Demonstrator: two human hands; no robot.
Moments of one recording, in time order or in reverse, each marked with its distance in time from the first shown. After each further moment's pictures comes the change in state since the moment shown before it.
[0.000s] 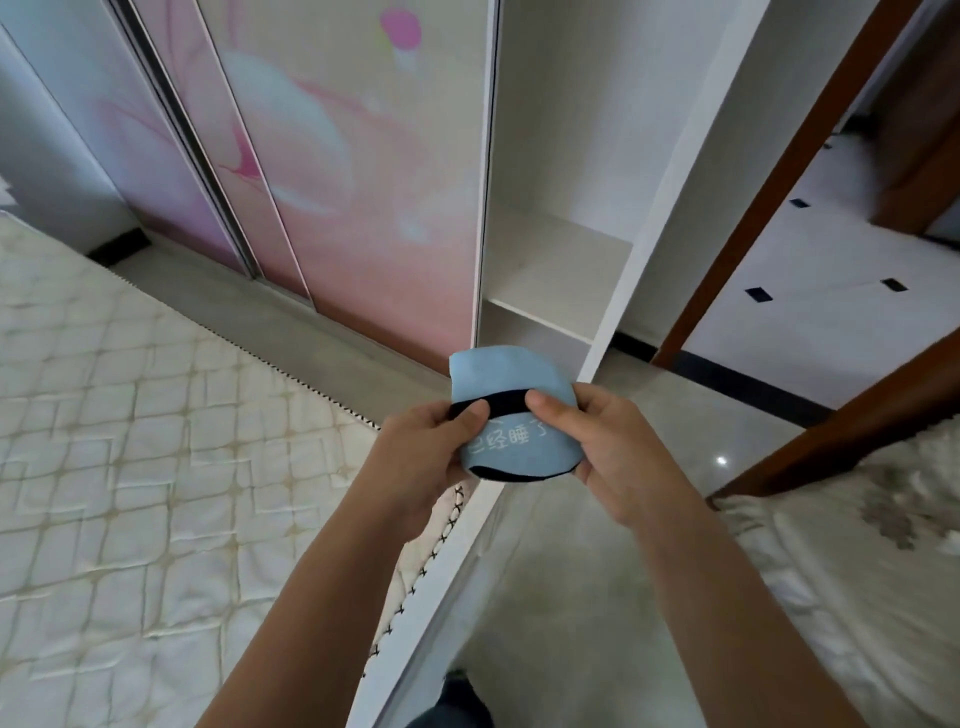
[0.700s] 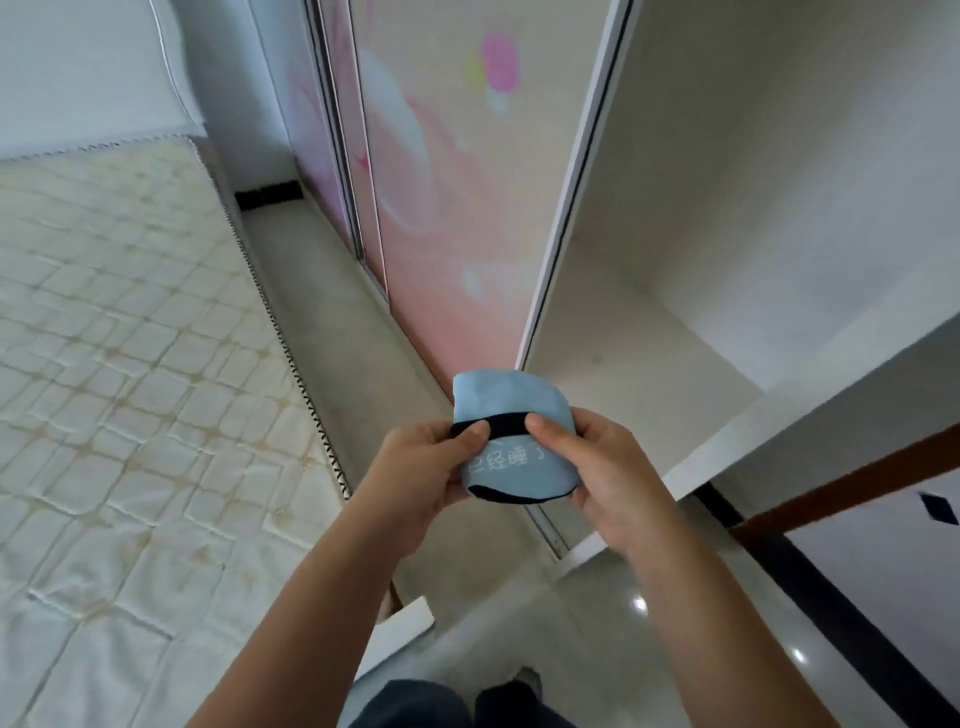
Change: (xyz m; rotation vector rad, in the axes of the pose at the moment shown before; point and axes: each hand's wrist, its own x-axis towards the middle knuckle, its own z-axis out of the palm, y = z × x) left_hand 0.266 0.054 0.106 -0.242 0.413 0.016; right_hand 0.310 -0.102 -0.111 -0.136 -0.414 0.161
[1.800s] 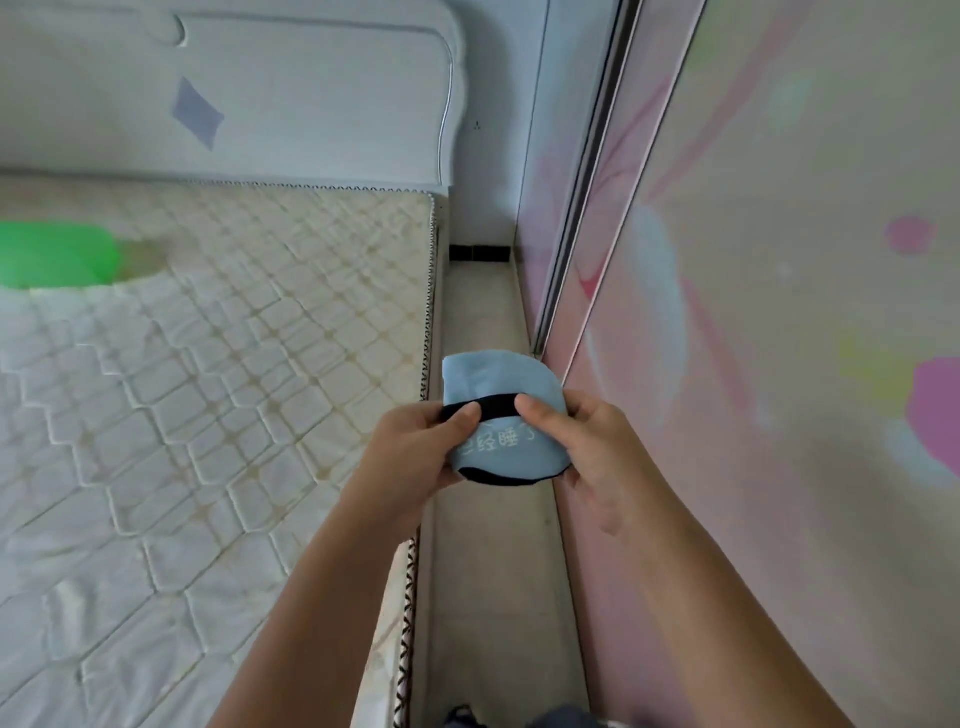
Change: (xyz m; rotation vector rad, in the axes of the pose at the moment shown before) left_hand 0.265 0.253 -0.202 -0.150 0.496 0.326; right_hand 0.415 -0.121 0.248 -0.210 -0.460 0.029
